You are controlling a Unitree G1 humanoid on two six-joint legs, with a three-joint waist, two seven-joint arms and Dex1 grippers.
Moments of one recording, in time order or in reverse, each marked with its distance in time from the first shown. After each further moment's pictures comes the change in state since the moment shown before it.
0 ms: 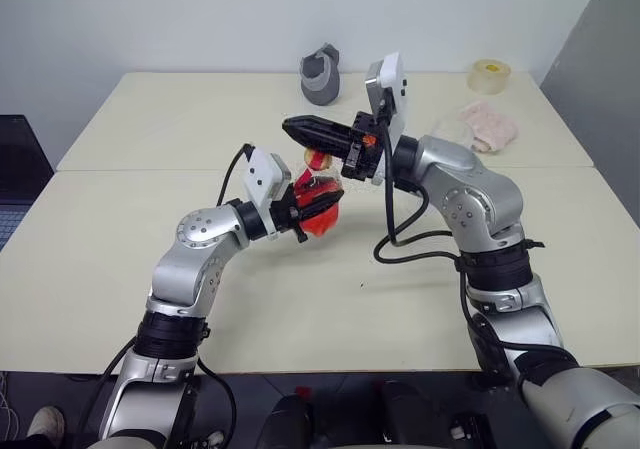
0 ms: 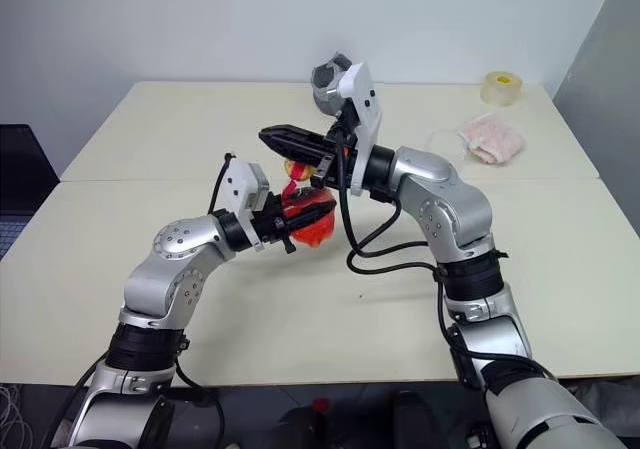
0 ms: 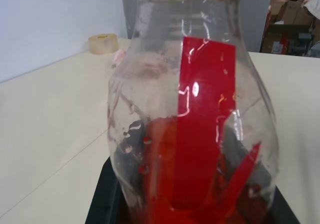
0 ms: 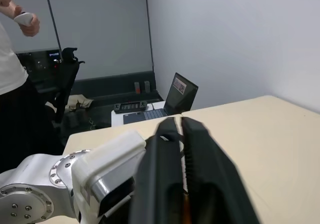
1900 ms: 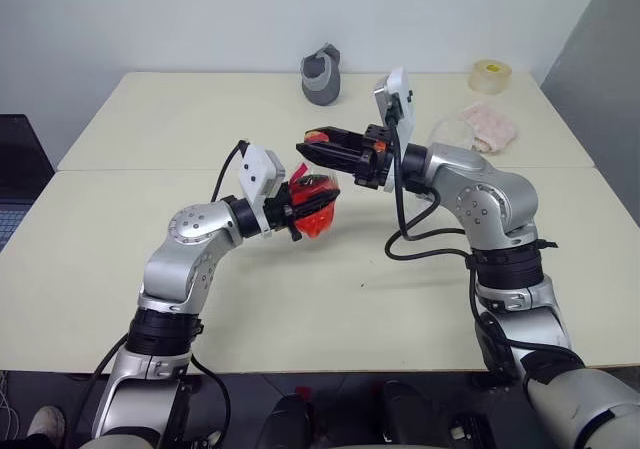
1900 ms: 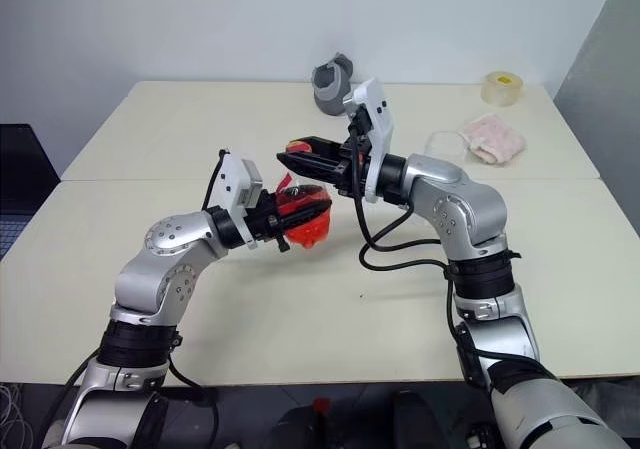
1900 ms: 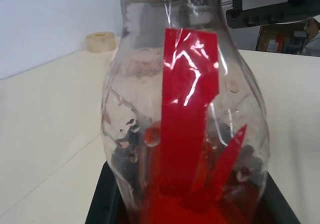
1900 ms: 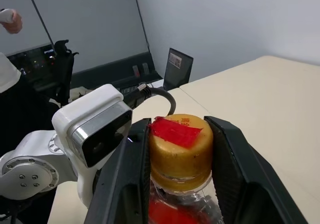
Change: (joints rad) left arm -0.013 0.031 0.012 0.006 -0.018 0.021 -0.031; right arm 0.014 -0.025 -0.053 -0.001 0.036 0.193 -0.011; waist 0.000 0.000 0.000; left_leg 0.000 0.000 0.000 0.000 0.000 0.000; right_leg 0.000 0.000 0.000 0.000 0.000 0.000
